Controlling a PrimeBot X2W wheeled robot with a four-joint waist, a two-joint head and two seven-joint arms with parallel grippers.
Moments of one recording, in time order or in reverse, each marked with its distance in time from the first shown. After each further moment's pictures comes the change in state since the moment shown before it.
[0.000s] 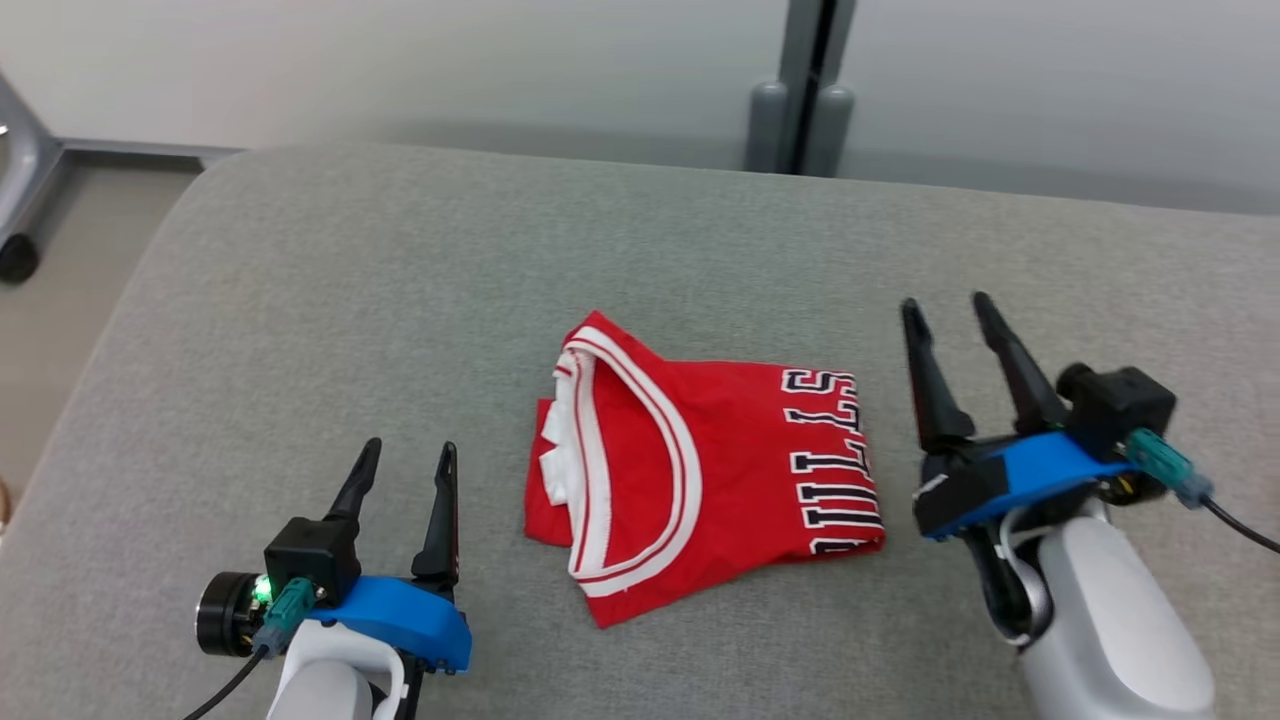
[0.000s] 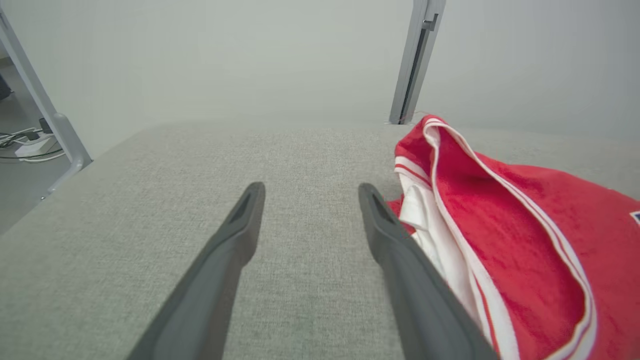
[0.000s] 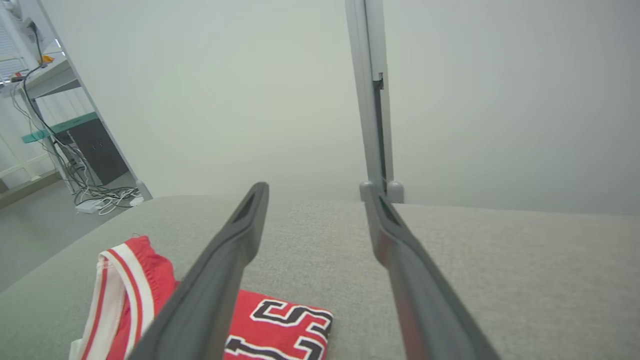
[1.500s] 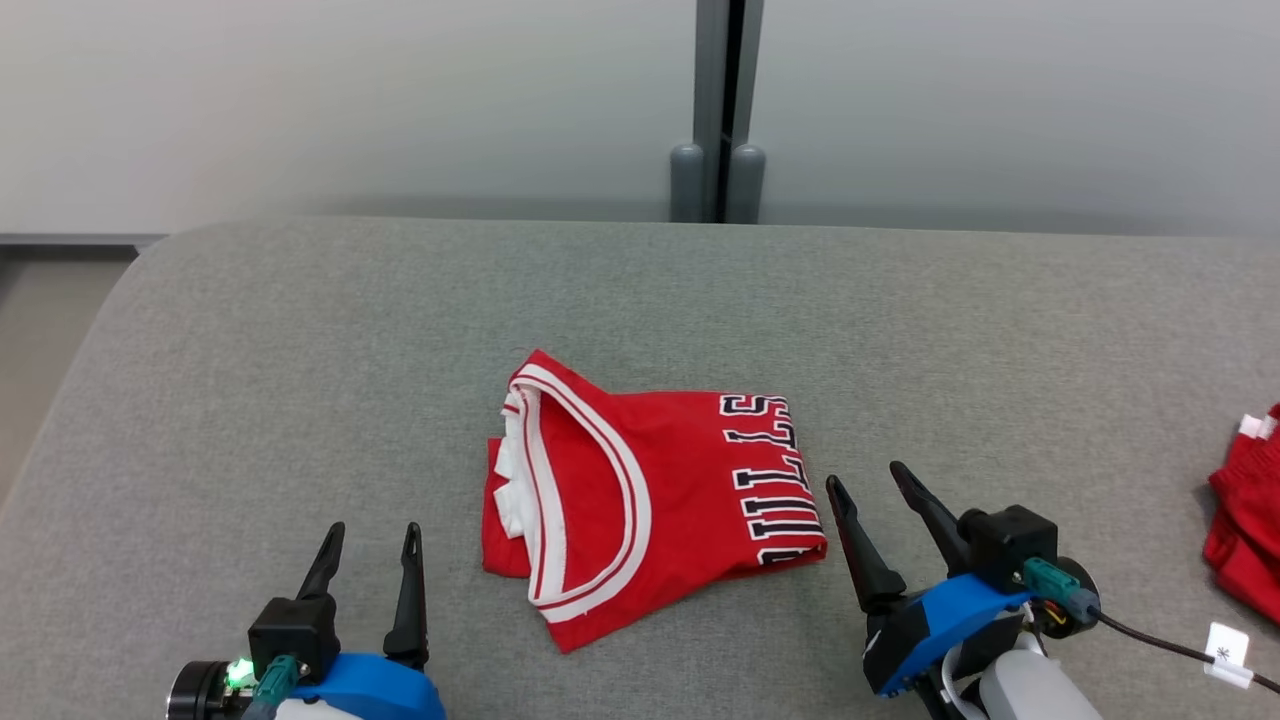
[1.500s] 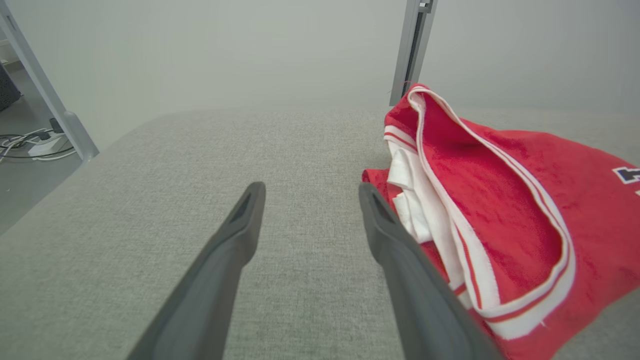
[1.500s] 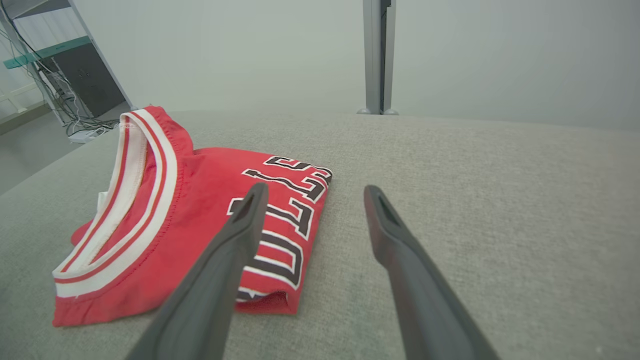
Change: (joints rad) left arm 0.134 -0.001 0.074 -0.032 0.075 0.037 0.000; right arm 0.209 0.001 0.088 0.045 -0.070 0.000 0.000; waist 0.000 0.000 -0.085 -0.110
